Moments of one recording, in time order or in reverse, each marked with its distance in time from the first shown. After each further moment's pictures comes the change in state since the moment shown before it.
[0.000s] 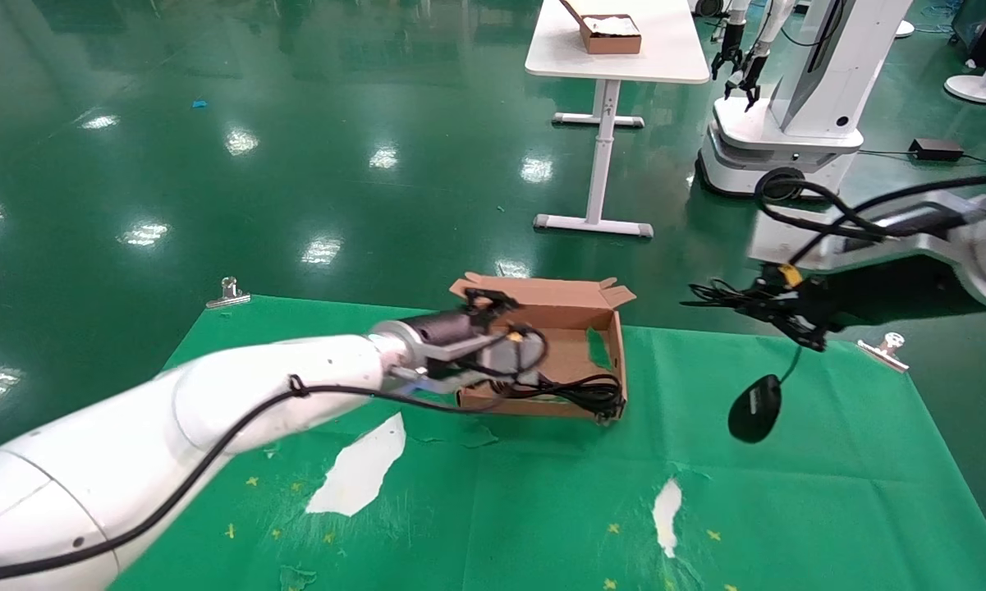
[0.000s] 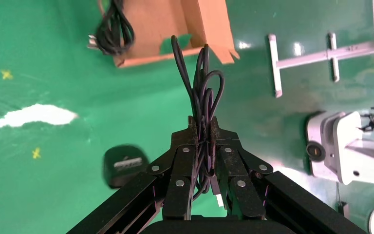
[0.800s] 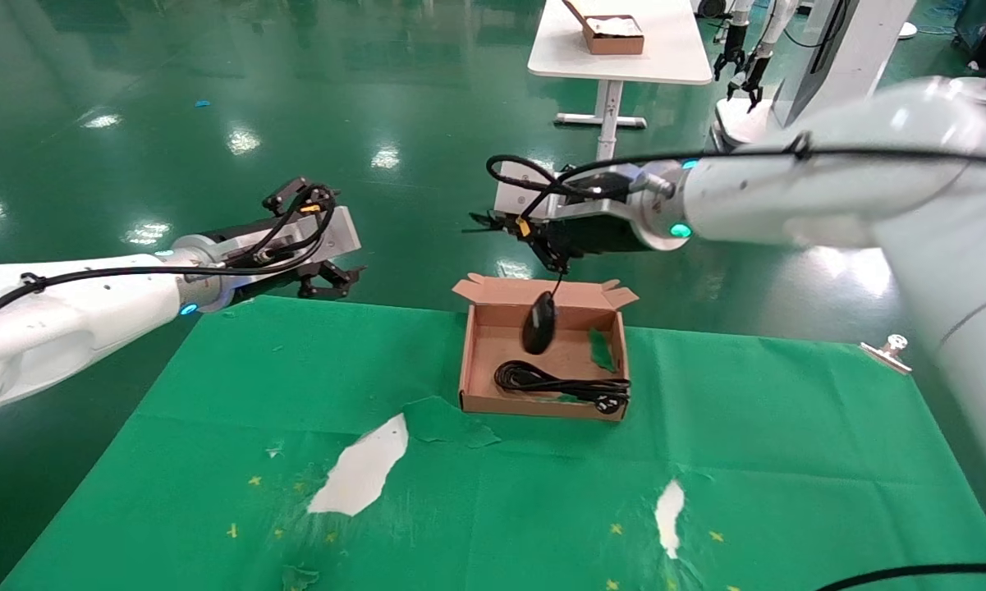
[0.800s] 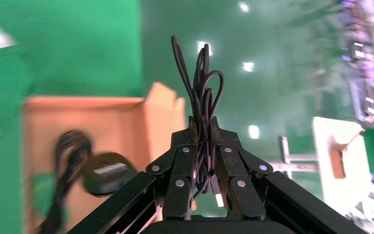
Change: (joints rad) left arm -0.064 -0.197 -0.188 0.122 -0.231 0.100 0.163; right arm 0.013 -0.469 -0.035 -0.602 0.158 0.492 -0.486
